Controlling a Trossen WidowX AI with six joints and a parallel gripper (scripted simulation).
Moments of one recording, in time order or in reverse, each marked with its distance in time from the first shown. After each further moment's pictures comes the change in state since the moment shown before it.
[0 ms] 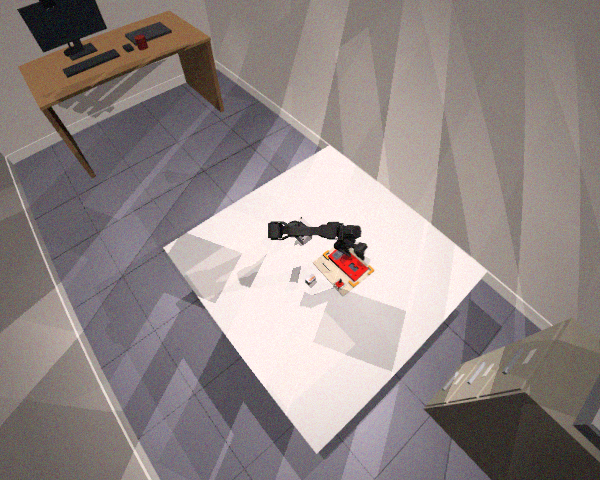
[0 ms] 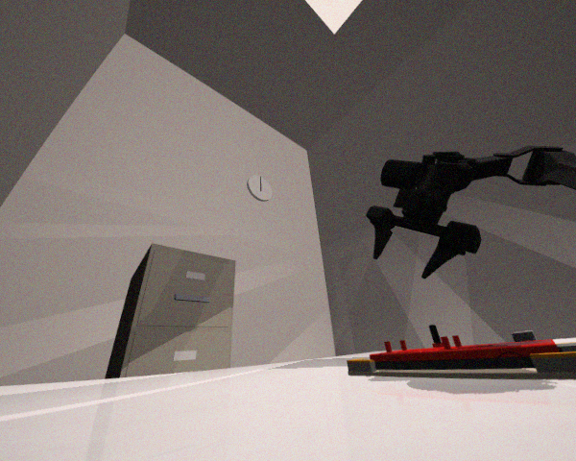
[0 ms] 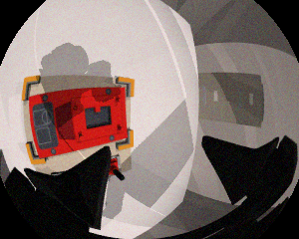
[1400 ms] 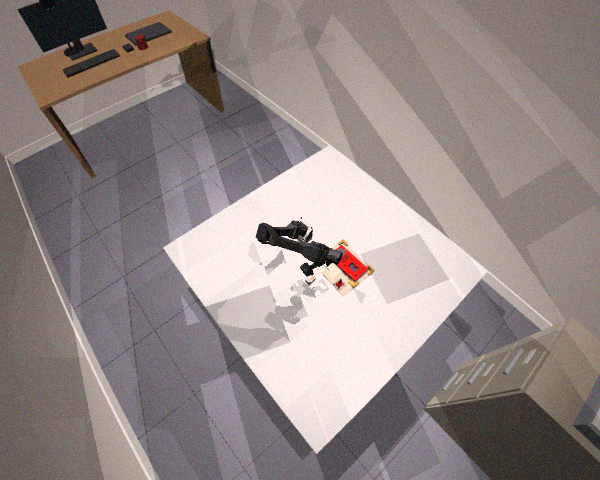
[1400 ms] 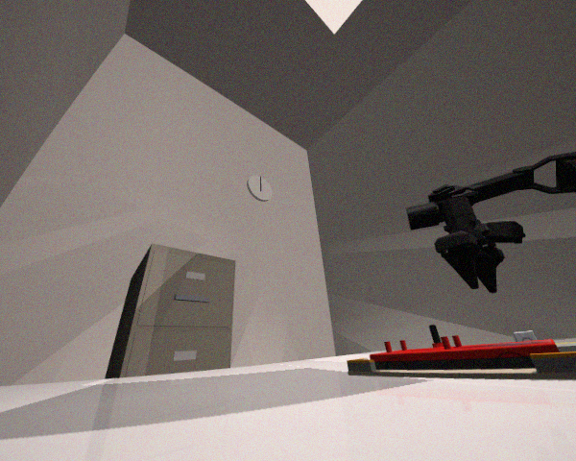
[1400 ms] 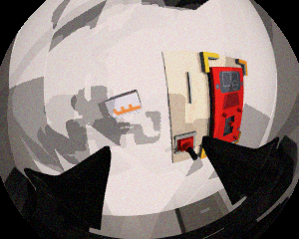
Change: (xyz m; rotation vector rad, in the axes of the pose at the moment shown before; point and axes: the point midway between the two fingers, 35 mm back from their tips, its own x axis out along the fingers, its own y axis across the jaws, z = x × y) arm -0.039 0.088 -0.157 -1.268 -0.298 0.567
